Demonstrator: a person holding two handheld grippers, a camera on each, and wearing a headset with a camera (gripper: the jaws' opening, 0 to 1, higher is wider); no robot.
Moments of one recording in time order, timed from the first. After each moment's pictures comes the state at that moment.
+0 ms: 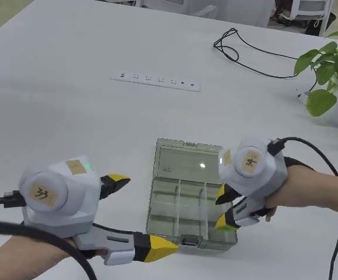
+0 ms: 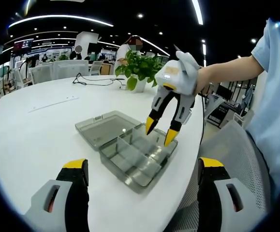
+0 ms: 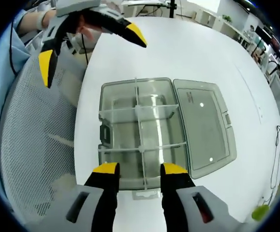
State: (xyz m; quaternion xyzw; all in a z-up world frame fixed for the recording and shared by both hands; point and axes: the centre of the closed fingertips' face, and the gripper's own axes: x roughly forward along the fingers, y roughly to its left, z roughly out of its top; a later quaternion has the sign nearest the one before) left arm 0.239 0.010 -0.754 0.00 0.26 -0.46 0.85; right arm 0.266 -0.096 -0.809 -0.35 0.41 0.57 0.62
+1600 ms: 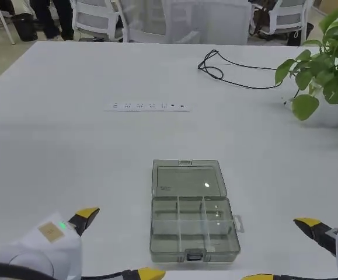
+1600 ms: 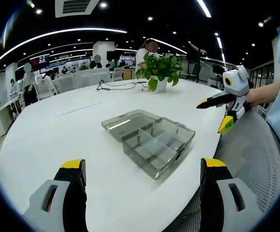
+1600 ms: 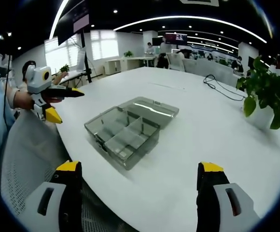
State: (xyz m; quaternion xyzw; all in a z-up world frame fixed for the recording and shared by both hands) left arm 0.228 0.046 -0.756 0.06 0.22 -0.35 0.91; right arm 0.220 -0.169 -0.773 -0.09 0.29 0.33 0.89
